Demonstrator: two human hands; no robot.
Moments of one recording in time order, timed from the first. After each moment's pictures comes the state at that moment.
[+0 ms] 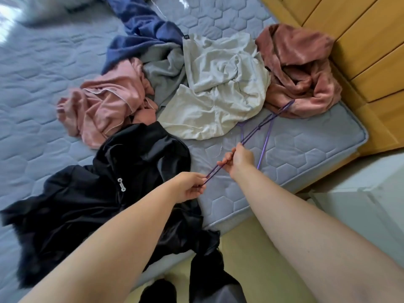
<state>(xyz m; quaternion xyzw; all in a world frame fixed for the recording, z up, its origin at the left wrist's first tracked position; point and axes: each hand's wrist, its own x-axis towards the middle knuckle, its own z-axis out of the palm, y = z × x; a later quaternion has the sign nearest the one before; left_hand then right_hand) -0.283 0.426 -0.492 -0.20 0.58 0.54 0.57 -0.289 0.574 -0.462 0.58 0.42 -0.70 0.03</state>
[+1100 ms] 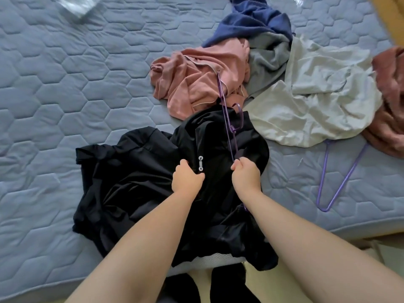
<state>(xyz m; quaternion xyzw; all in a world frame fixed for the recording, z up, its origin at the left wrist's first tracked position) -0.278 0.234 -0.588 -0.28 0.86 0.34 0.25 -0.275 0.374 -0.527 0.25 0.87 -0.41 0.13</state>
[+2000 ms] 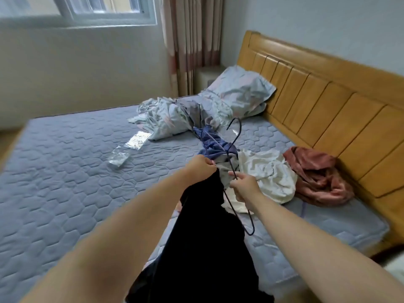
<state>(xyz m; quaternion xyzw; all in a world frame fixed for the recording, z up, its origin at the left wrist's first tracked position) -0.321 0.230 -0.144 0.12 0.92 0.34 0.15 -0.259 0.370 -0.178 0.24 0.72 -0.65 0.05</state>
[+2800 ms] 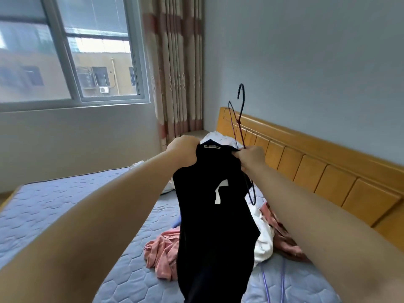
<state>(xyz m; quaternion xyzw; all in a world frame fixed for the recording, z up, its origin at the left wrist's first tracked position) -0.328 0.287 0.098 0.24 0.95 0.08 -0.15 -0.281 0.475 0.067 0.16 0.71 -0.66 -0.17</state>
